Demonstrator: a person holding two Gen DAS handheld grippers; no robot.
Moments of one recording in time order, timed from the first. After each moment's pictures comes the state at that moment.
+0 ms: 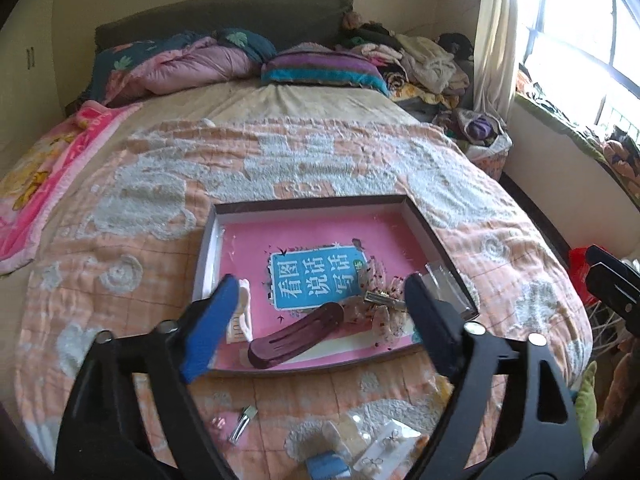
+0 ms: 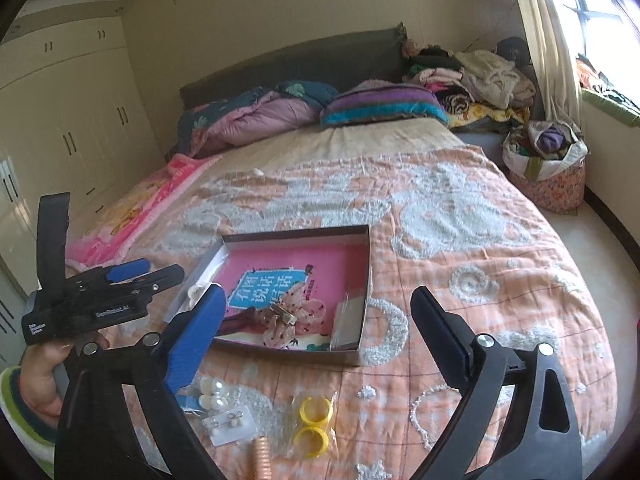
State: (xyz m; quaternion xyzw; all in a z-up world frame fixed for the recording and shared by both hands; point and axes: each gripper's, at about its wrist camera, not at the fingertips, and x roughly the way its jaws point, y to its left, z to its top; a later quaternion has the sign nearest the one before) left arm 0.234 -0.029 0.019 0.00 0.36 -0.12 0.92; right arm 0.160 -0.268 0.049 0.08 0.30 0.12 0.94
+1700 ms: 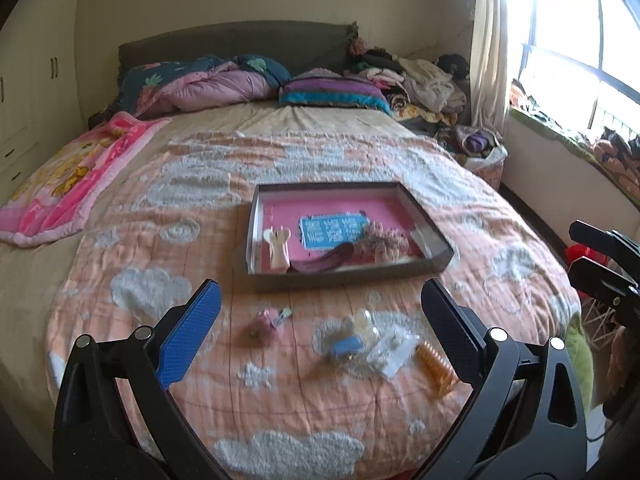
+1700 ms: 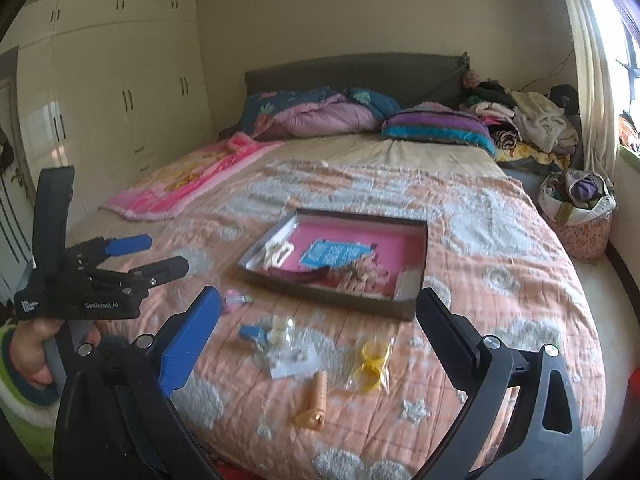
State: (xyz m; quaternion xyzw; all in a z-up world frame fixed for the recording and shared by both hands) left arm 0.092 0.014 0.028 0.01 0.32 -0.10 0.94; right arm 0.049 -0.210 0.064 0.00 0.28 0.20 0.94
